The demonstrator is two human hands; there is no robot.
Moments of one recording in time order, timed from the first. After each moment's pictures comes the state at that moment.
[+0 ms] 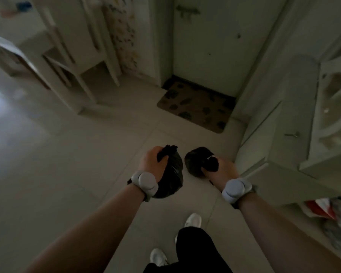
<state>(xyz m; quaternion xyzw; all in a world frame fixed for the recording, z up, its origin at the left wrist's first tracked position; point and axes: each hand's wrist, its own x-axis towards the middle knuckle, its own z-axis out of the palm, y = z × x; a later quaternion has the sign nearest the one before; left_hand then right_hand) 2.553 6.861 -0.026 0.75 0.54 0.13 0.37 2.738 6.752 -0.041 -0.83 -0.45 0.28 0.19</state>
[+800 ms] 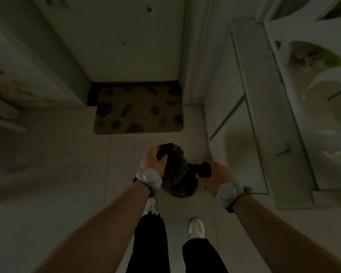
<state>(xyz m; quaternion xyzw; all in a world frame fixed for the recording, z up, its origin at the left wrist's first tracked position) 2.880 7.124 -0.147 0.78 0.42 -0.07 0.46 2.957 6.943 -0.133 -0.90 -0.20 0.36 0.15</state>
